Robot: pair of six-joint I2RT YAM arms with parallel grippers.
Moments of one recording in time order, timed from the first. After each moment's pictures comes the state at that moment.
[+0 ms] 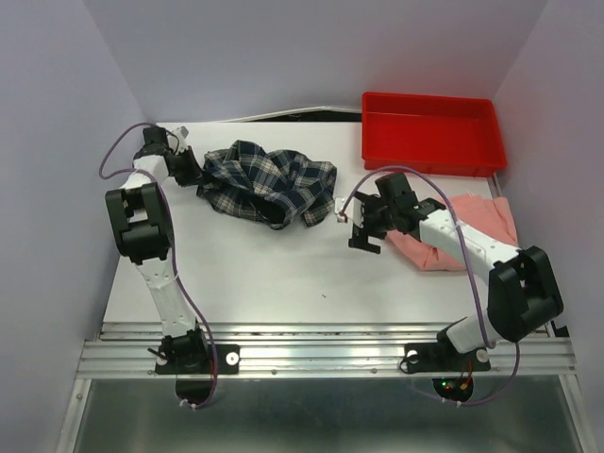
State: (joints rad) left arm 0.21 2.14 1.67 -0.45 0.49 -0.14; right arm 0.47 1.44 0.96 -0.44 -0.40 -0.98
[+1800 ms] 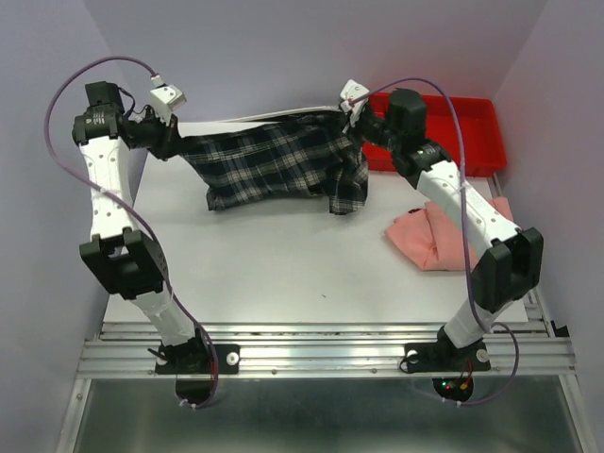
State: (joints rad) left arm 0.28 1.85 2.00 -1.10 0.79 0.71; right arm 0.44 1.70 1.60 -0.06 -0.41 -0.54
